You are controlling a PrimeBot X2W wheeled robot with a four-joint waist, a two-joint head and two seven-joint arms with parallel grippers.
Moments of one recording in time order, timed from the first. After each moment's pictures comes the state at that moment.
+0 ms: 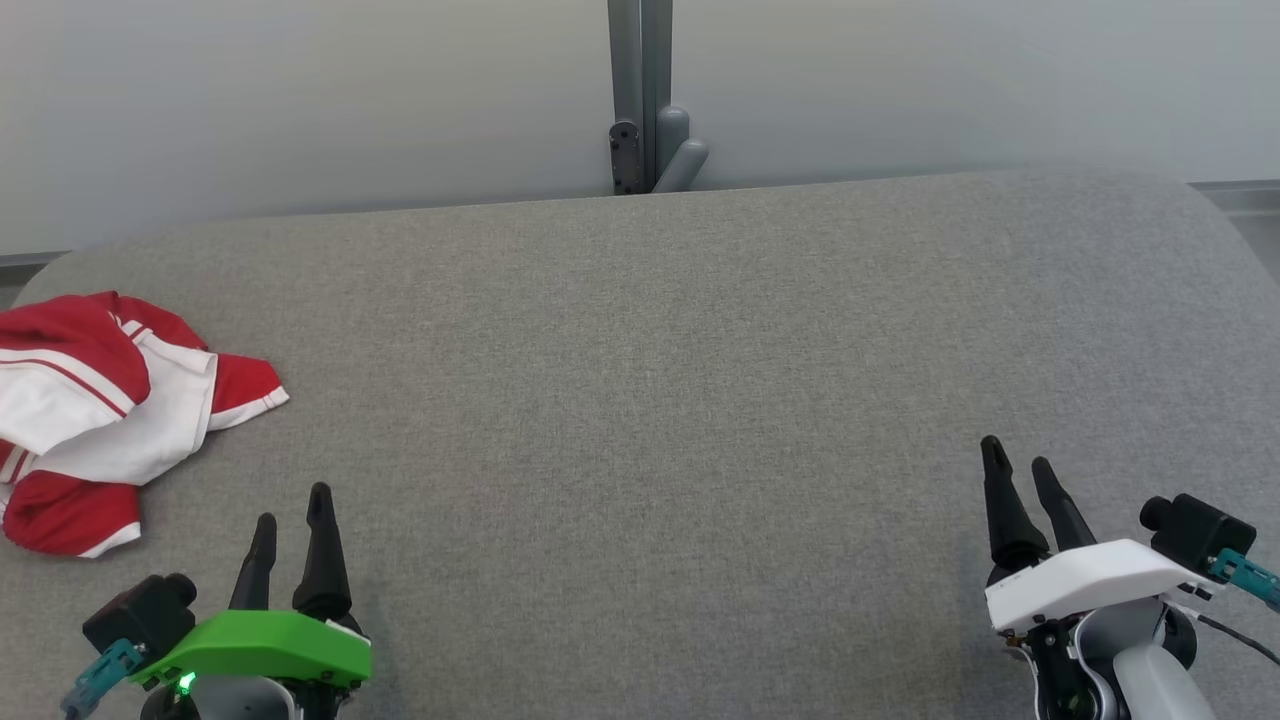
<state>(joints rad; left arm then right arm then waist) -0.08 0.04 0.05 0.33 -0.67 -0.10 -0.12 -0.11 -0.05 -0.03 0.31 0.67 0.13 -0.11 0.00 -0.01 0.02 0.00</state>
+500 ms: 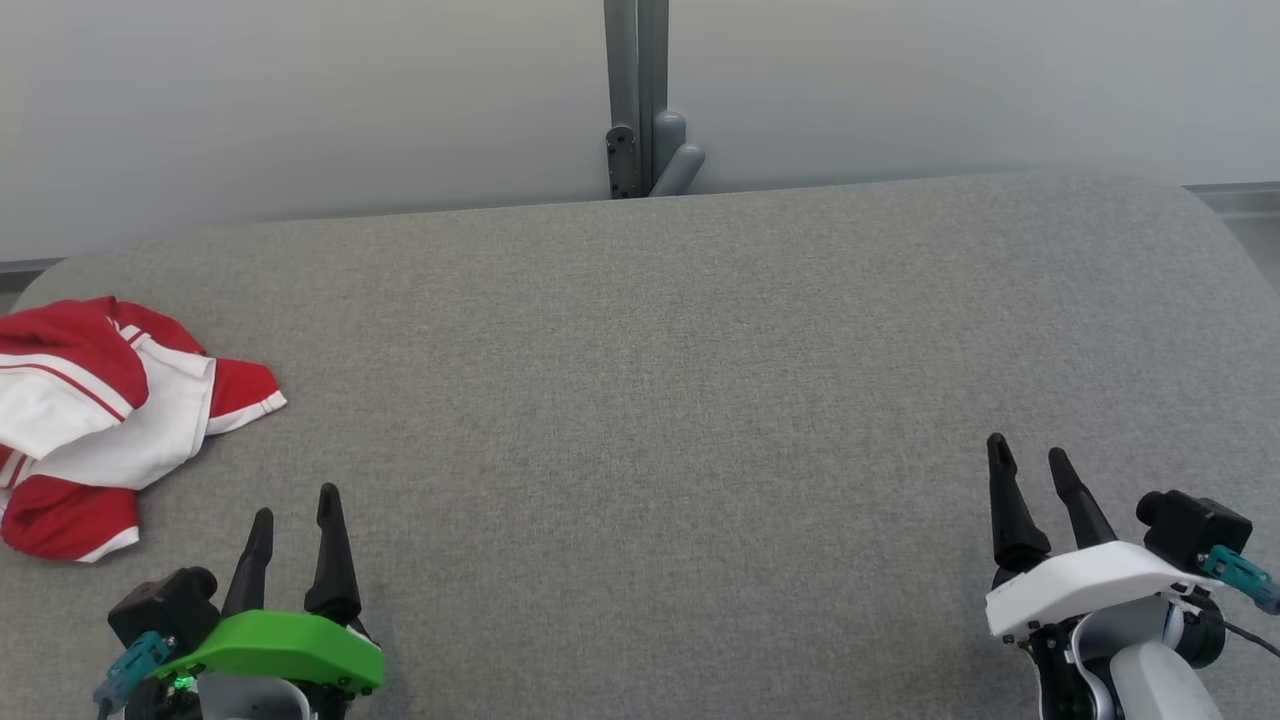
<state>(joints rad) -0.08 0.04 0.04 0.33 -0.49 -0.09 -0.16 -0.11 -0.05 -0.05 0.31 0.48 0.13 -0.15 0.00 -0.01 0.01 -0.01</state>
